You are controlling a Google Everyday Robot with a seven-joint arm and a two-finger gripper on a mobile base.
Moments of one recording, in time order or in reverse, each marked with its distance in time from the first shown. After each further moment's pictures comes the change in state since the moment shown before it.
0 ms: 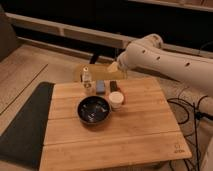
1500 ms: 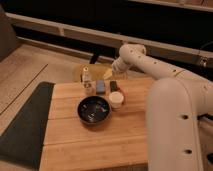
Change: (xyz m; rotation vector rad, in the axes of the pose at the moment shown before) arm 0.026 -0.016 0.182 -0.200 0.237 0.000
